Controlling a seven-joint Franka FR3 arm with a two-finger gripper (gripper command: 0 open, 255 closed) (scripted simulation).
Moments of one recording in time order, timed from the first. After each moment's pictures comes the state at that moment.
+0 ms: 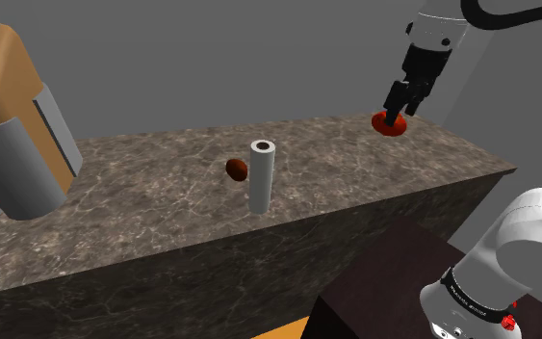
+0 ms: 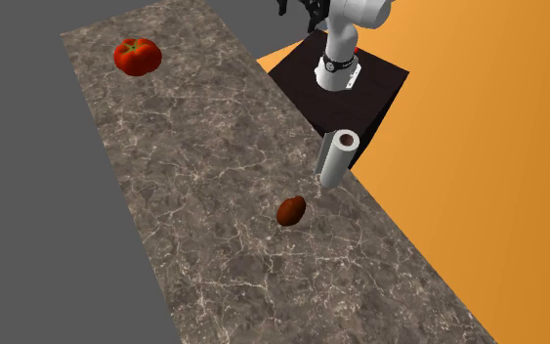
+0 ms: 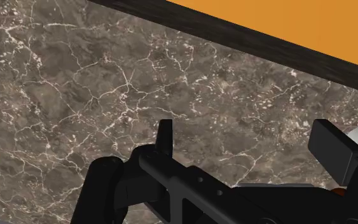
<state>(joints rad) 0.01 -0.76 0.02 -2.36 -0.06 1.62 0.08</state>
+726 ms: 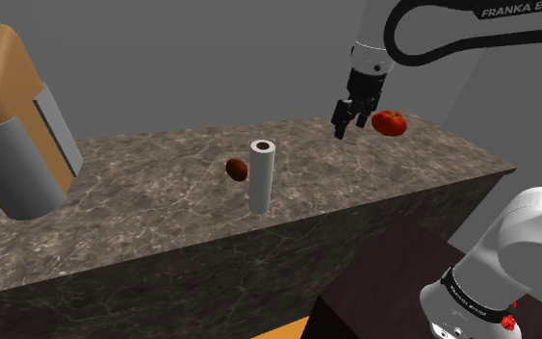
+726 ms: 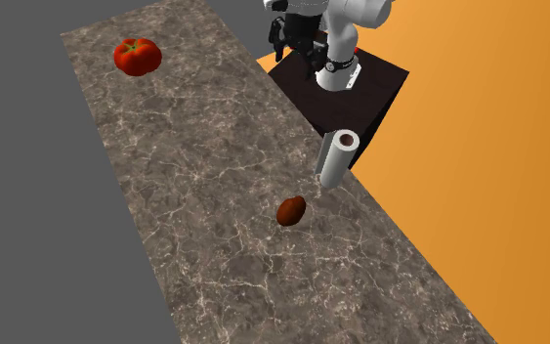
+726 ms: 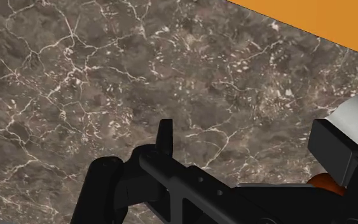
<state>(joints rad) 0.05 -0.50 0.11 -2.32 -0.03 1.86 0.16</state>
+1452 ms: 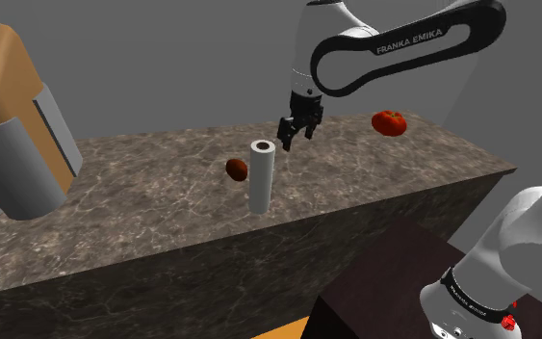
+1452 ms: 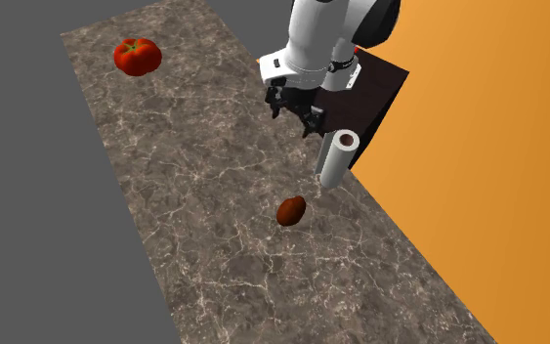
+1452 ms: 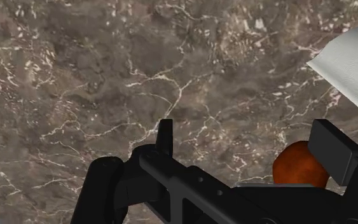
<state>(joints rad) 0.07 -0.11 0.20 -2.13 -0.08 2.07 0.27</state>
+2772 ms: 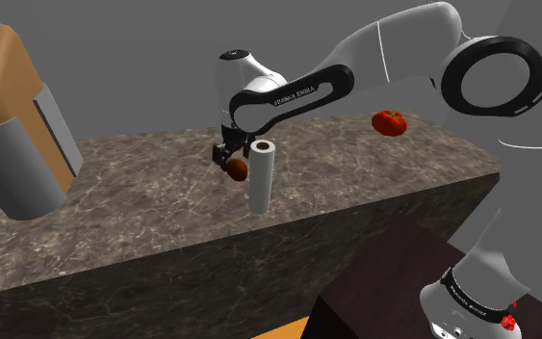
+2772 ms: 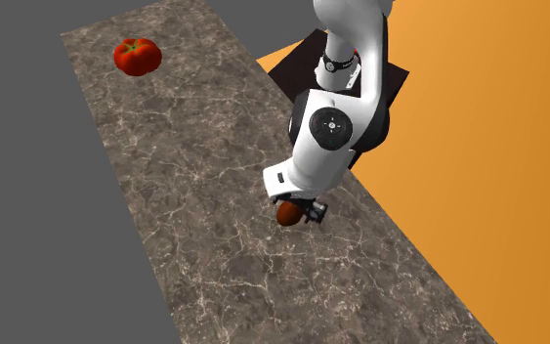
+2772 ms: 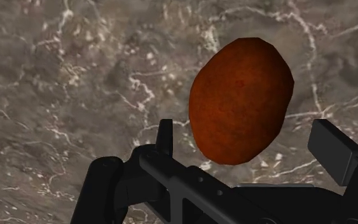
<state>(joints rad) 0.20 0.51 0.23 -1.58 -0.27 2.15 0.42</state>
